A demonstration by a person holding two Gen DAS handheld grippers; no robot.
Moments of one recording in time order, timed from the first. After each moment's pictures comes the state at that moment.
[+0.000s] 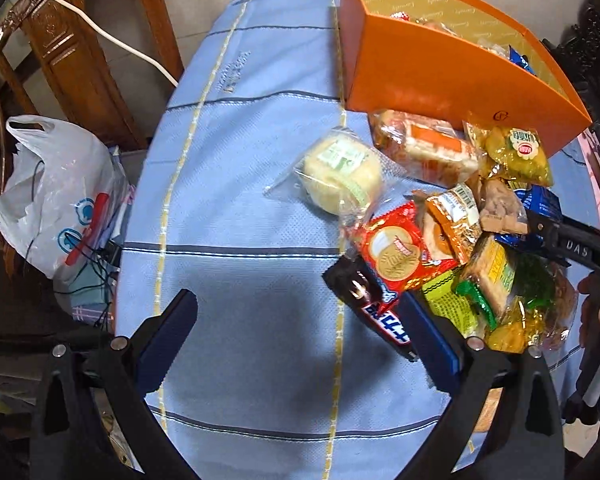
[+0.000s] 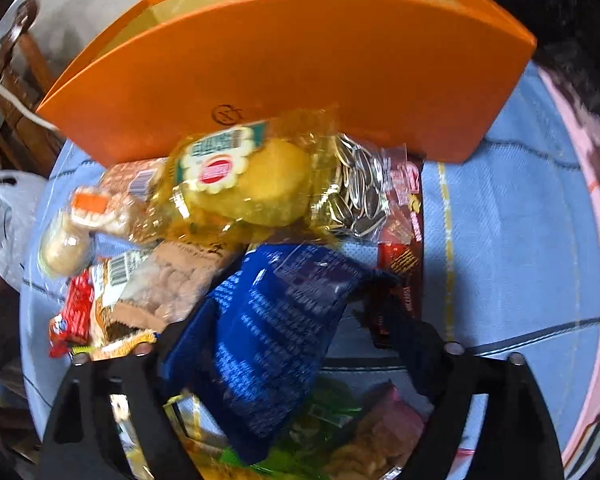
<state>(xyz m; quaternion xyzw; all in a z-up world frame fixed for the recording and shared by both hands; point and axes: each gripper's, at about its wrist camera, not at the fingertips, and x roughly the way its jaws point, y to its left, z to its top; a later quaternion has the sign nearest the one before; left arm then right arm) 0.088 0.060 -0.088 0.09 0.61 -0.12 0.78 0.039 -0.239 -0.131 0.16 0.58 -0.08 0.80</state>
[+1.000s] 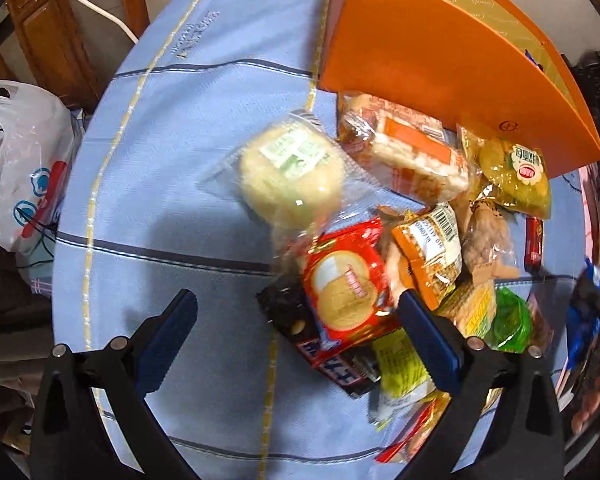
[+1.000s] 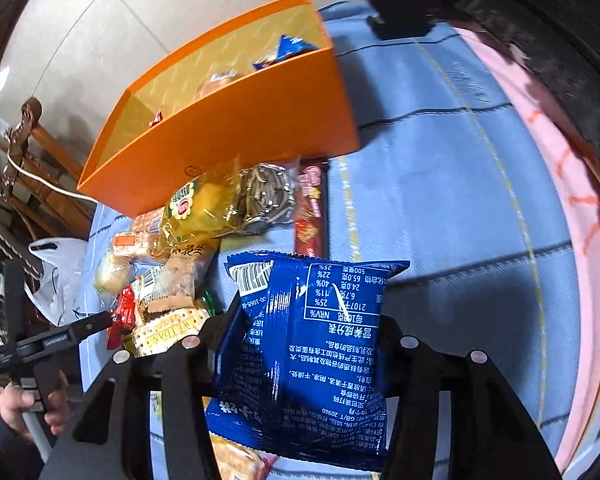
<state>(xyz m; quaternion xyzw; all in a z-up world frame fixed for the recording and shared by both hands) 0.121 0.023 -0.121 0.03 0.66 -0.12 0.74 -0.047 -0.311 -0.083 0.25 0.51 -0.09 0.82</state>
